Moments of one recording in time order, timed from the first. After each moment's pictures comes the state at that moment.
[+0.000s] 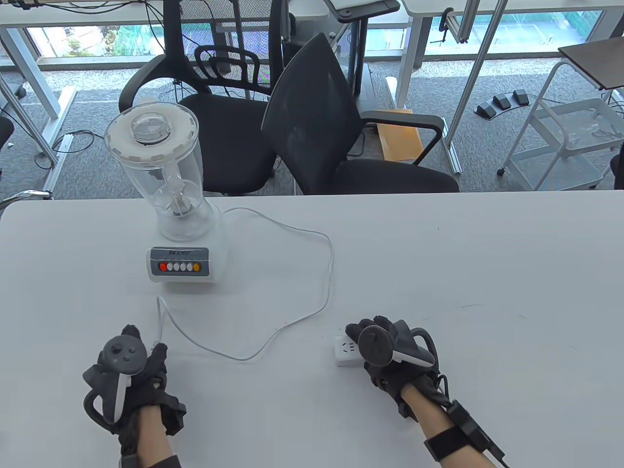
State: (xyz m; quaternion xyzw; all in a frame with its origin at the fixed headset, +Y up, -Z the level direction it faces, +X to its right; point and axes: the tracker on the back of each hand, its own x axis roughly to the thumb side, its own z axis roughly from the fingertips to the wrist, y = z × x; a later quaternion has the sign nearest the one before) left_hand -0.333 -0.749 -0.253 -0.04 0.31 0.16 0.93; right_hand 0.123 -0.774 -0.306 0.23 0.14 0.96 0.06
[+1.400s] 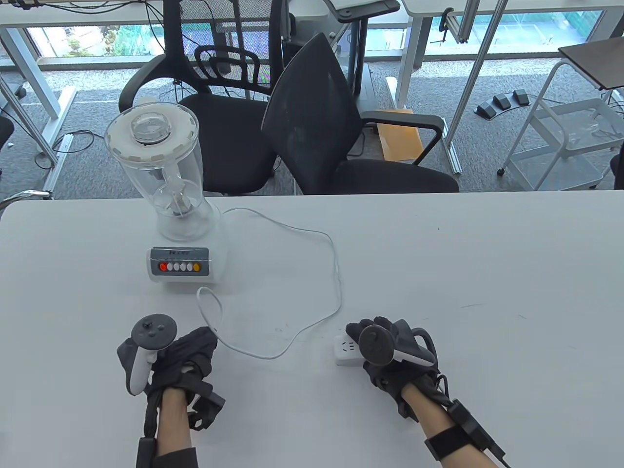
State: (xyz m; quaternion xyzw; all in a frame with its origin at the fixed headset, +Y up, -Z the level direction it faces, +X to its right) left_hand -0.271 -0.754 -0.286 -0.19 0.08 0.52 0.83; right_hand 0.124 -0.775 -0.307 0.23 0.15 0.96 0.07
